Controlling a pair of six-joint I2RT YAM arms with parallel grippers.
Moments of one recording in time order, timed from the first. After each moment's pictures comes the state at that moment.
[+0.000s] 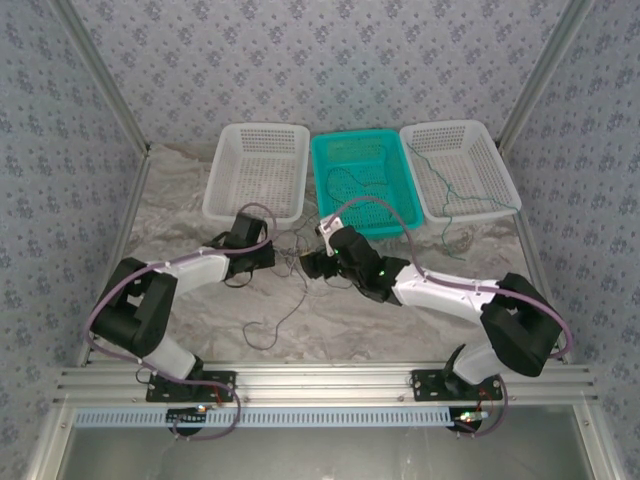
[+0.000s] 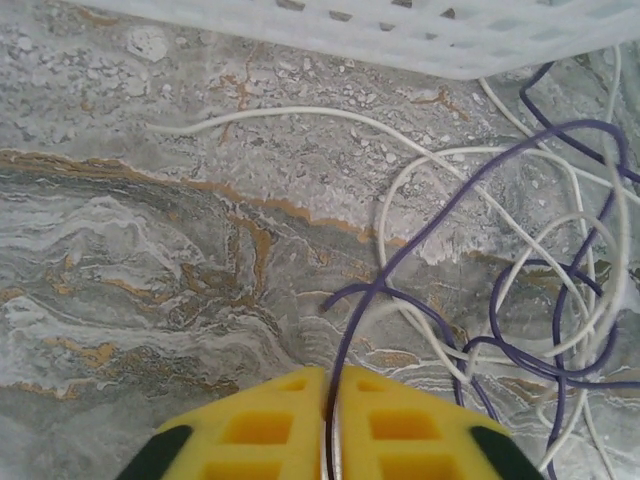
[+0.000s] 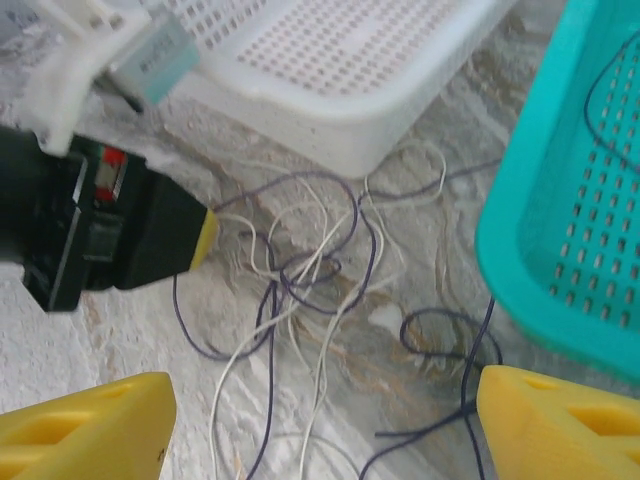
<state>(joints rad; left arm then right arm) -0.47 1.56 0.75 -0.14 -0.01 -0.53 0.89 1.46 0.84 0.07 0.17 0.24</state>
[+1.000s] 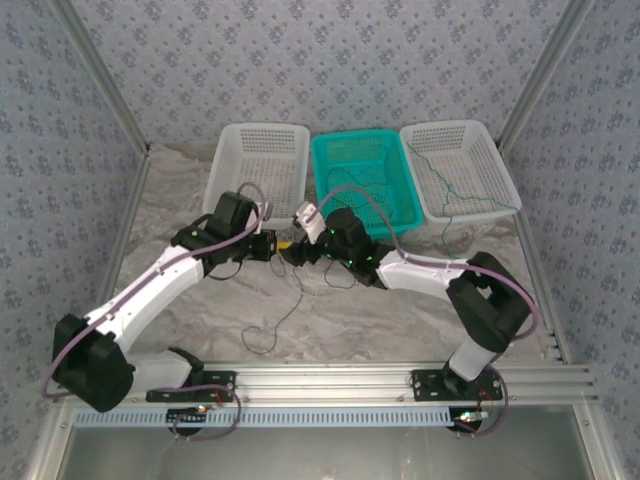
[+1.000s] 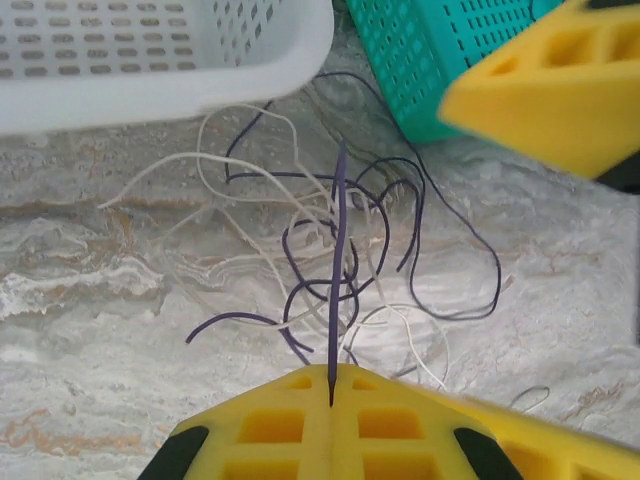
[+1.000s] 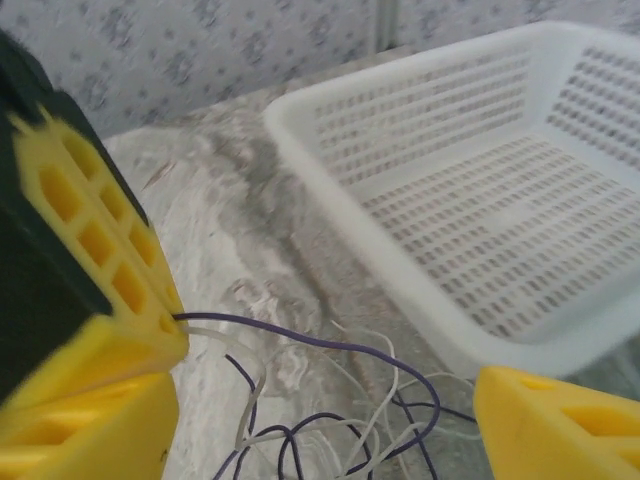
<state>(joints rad) -0.54 1.22 0.98 -0.62 0.16 -0.37 0.82 1.67 0.93 0.40 -0.20 -0.06</state>
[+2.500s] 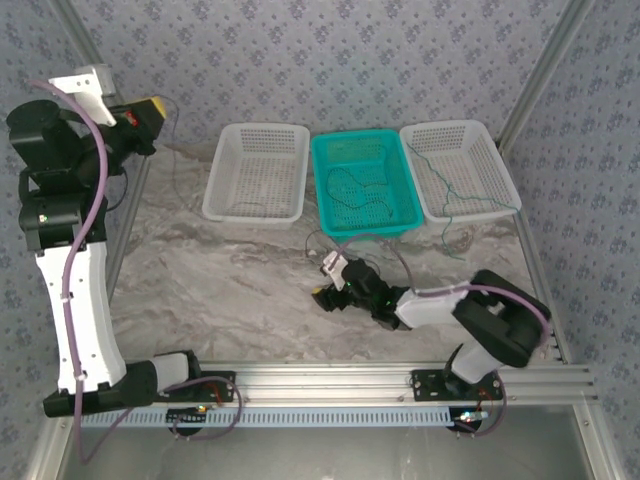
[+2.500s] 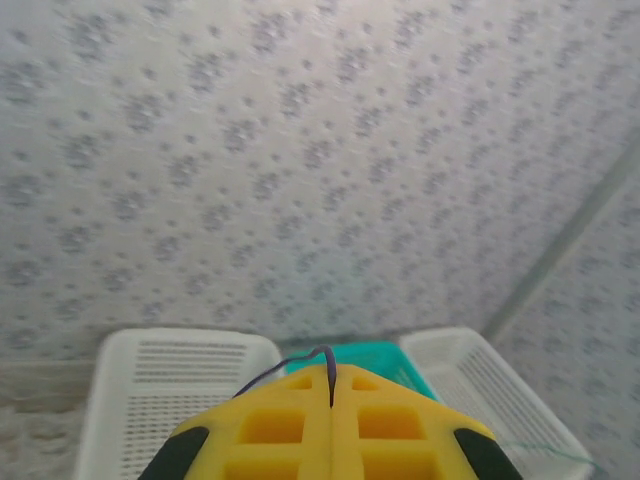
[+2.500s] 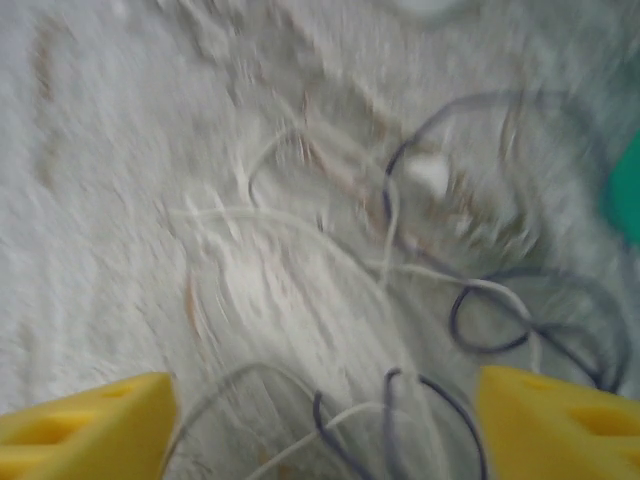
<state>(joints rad) 0.11 1.22 1.83 -0.66 0.56 -0.36 0.91 1.49 0.50 0.43 0.10 0.03</state>
